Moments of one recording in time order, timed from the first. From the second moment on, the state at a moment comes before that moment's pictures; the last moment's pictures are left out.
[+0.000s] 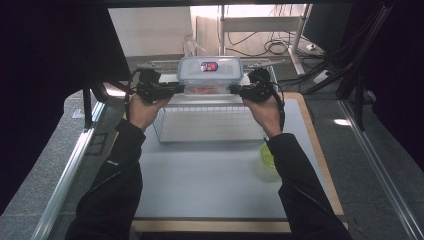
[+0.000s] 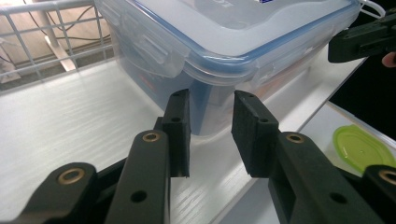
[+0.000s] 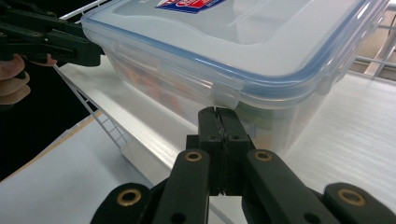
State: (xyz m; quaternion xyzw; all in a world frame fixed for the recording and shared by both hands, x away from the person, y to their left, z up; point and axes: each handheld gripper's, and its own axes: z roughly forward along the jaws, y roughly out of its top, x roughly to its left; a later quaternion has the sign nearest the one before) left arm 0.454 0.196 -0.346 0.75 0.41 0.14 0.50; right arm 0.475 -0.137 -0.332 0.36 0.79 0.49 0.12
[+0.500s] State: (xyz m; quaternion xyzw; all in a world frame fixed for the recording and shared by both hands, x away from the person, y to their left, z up) left arm 0.392 0.181 -0.367 0.77 0.34 0.17 0.51; right arm 0.424 -0.153 -0.343 0.31 0.81 0.48 0.15
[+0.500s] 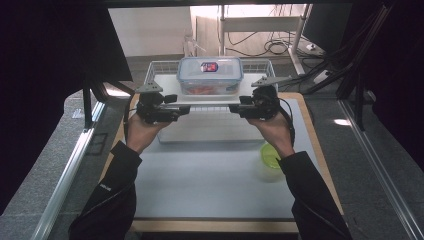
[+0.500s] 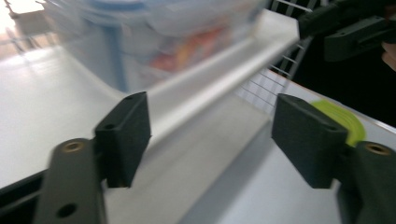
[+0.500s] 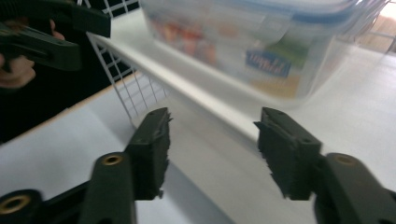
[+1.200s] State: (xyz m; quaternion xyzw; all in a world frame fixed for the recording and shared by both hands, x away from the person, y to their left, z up) left arm 0.310 0.187 -0.424 0.79 0.32 0.16 0.51; right arm 0.363 -0.183 -0.399 0.30 0.81 0.48 0.14
